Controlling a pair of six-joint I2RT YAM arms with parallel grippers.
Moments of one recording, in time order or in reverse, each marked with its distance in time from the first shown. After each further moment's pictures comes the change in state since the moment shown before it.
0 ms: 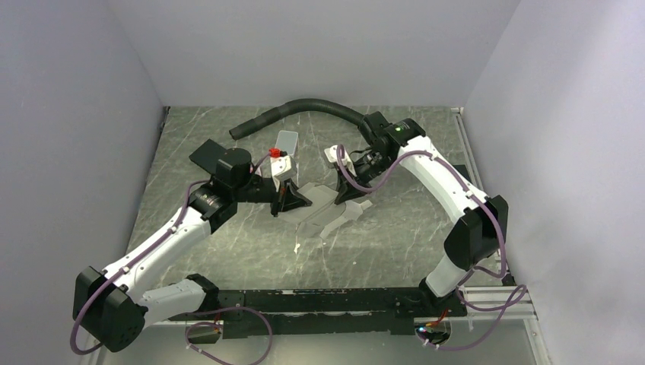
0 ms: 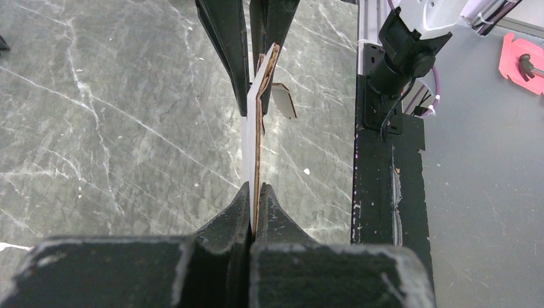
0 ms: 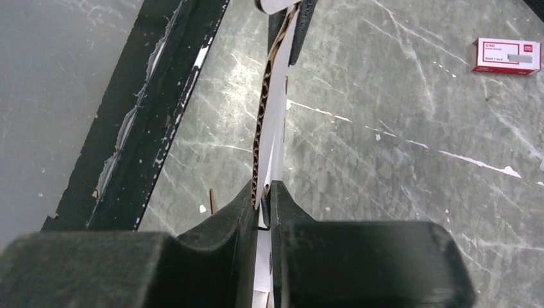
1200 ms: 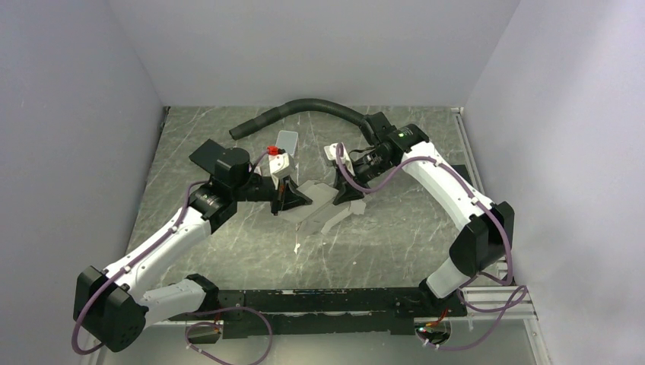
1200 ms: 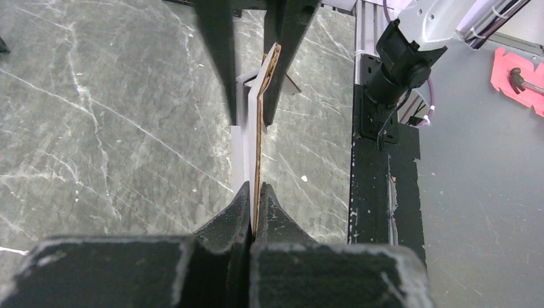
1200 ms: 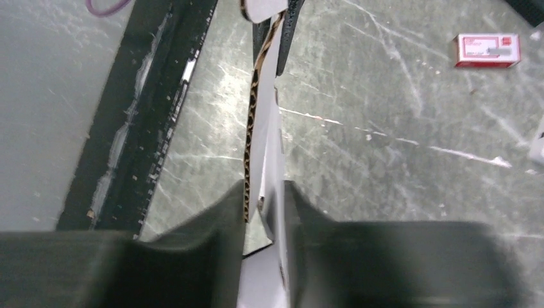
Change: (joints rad) left arm 0.014 0.001 -0.013 0.050 0.010 -0.047; right arm 0.002 -0.059 -0.072 0.160 0.006 0.165
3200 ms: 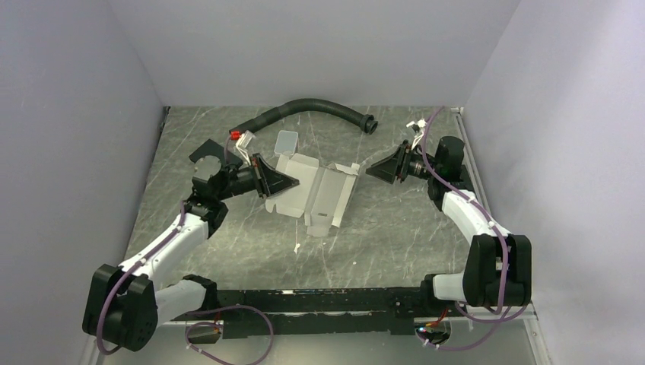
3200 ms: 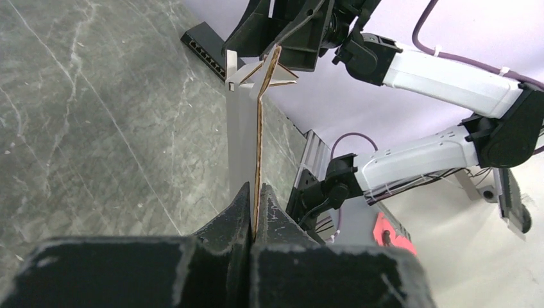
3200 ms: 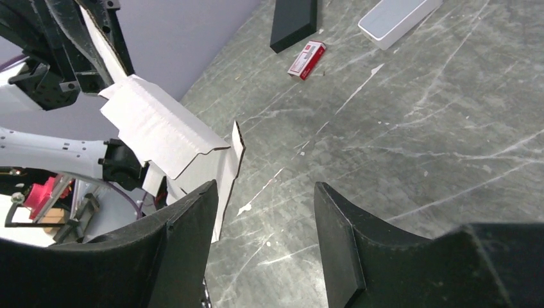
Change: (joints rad) left arm 0.225 0.014 -0.232 0.599 0.021 -0.829; right arm -0.517 -0.268 -0.763 1.466 -0.124 1.540
